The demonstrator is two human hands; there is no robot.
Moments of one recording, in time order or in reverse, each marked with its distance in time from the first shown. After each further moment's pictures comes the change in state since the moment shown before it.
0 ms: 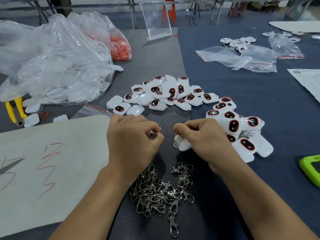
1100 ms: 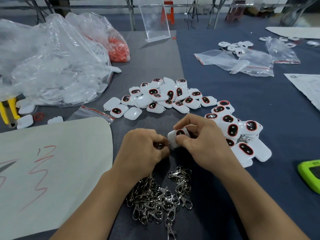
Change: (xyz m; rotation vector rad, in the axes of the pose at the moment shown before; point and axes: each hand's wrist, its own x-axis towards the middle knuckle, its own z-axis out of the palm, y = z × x) left_hand -0.002 -0.002 0.013 -0.266 -0.426 -0.118; right_hand 0.000 0.000 -0.006 -0.101 -0.020 -0.158
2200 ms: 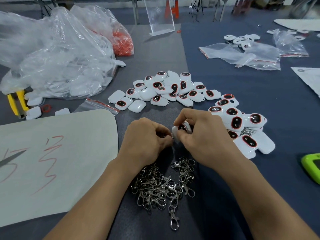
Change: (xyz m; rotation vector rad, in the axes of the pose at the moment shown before) left_hand 0.003 0.004 0.000 -0.039 -0.043 -0.243; right_hand -0.007 -0.019 0.001 -0.287 0.007 -0.072
